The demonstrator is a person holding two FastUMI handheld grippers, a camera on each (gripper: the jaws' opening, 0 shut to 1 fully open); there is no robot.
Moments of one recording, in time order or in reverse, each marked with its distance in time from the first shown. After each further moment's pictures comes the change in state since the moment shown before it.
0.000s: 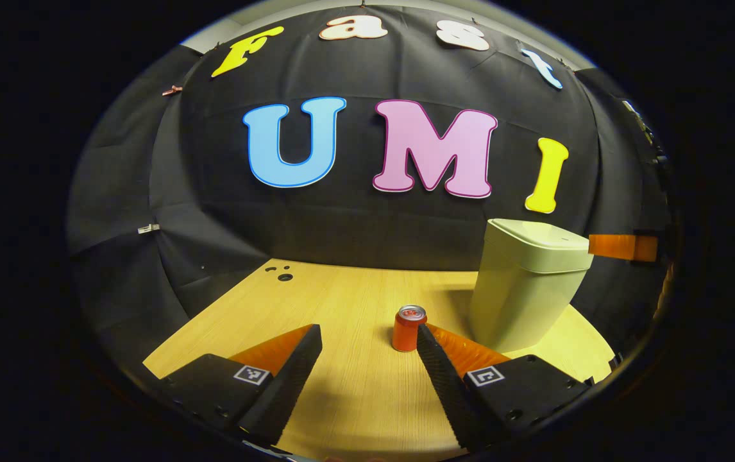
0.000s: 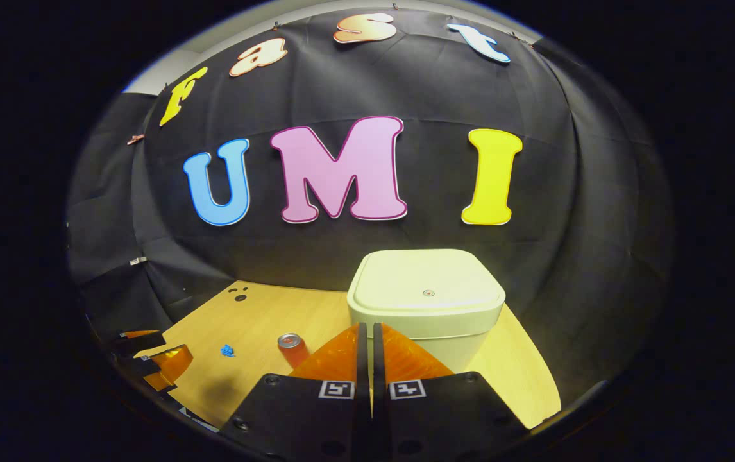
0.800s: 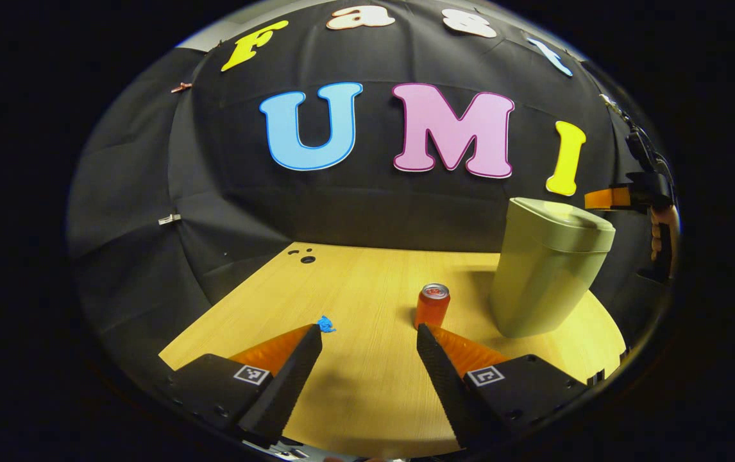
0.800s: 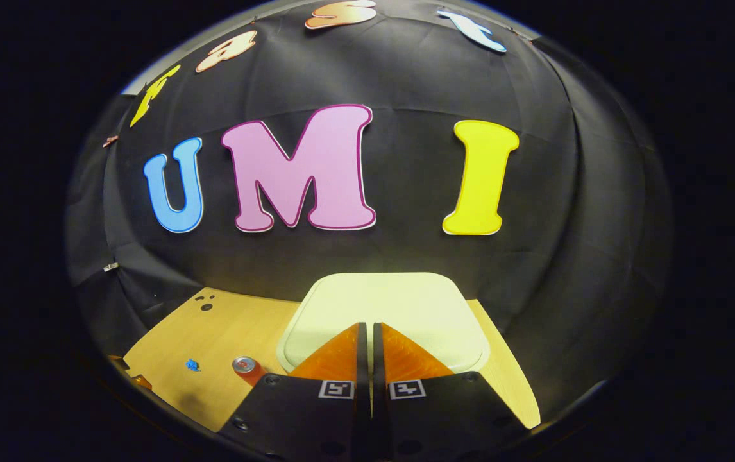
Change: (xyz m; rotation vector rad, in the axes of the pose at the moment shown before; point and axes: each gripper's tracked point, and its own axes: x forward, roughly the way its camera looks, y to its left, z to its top) left arm -0.010 0.023 -0.026 0.007 0.083 0.107; right arm 0.084 -0.055 0.024 -0.015 0.015 -0.073
